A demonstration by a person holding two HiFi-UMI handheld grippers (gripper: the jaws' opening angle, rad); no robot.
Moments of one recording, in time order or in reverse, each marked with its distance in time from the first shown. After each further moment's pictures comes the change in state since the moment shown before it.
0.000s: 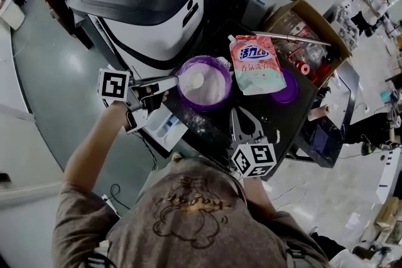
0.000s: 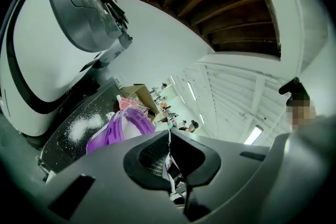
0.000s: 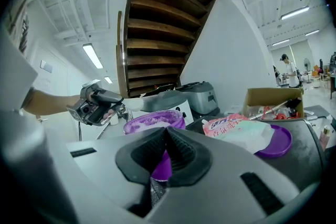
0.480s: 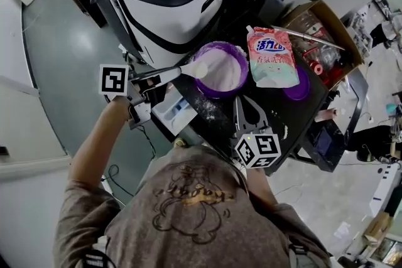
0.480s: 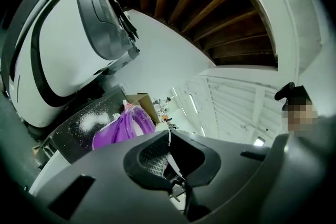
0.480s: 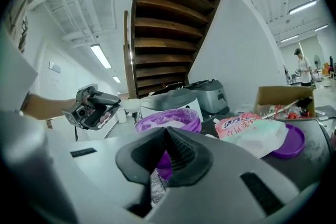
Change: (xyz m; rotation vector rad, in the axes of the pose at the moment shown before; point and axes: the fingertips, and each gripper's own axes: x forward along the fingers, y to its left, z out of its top) left arm -0.044 0.000 -0.024 -0.151 -0.160 0.013; right arm 0.013 0.031 -0.001 -0.016 0.018 0.091
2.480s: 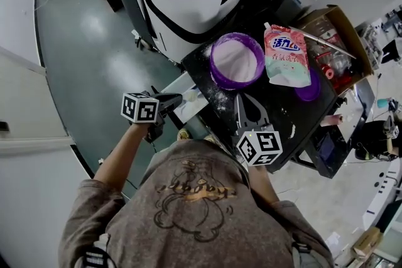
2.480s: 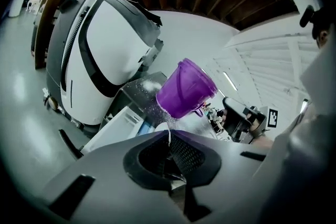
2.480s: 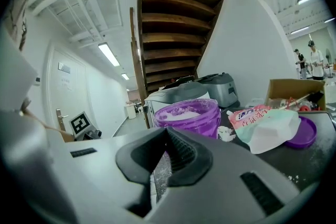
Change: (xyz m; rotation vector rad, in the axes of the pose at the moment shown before) left arm -0.042 0.114 -0.139 0.185 0.074 0.395; right arm -0.001 0.041 -0.022 0.004 0.059 0.104
